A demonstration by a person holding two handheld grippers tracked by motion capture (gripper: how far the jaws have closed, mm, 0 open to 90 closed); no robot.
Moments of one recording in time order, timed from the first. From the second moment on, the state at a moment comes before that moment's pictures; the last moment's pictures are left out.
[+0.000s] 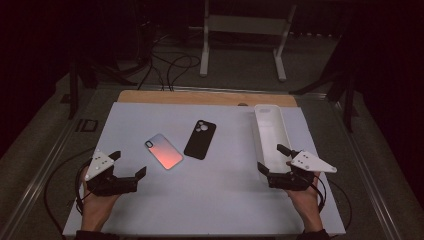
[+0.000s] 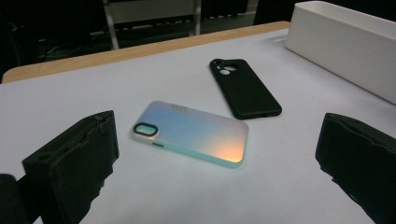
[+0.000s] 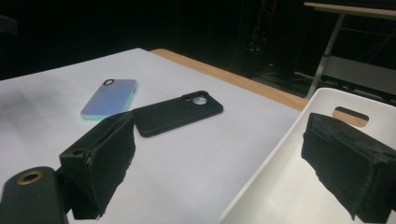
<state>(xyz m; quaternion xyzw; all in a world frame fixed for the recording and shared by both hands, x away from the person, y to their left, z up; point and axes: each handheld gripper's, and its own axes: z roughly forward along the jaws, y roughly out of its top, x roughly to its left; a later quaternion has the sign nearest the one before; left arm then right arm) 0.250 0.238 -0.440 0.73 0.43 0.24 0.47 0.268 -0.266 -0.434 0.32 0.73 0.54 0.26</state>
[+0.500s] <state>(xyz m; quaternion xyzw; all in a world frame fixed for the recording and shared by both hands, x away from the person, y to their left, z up) 0.287 0.218 -0.429 0.74 0.44 0.24 0.44 0.270 -0.268 -0.436 0.33 0.73 0.54 0.26</state>
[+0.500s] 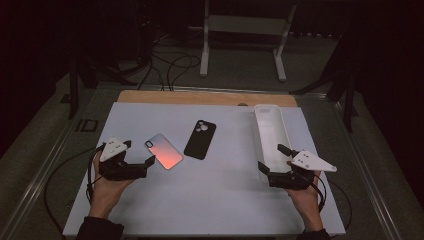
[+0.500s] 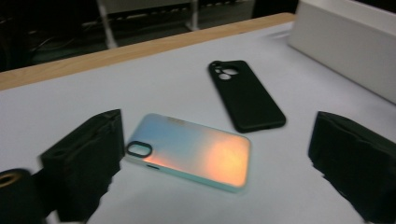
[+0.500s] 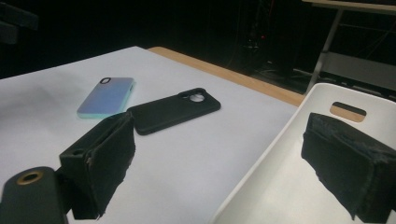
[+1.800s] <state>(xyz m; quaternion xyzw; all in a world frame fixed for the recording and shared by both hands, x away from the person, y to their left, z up) 0.373 0.158 -0.467 0.79 0.43 0.17 0.40 0.271 -0.266 -0.439 0.33 0.74 0.53 0.26</state>
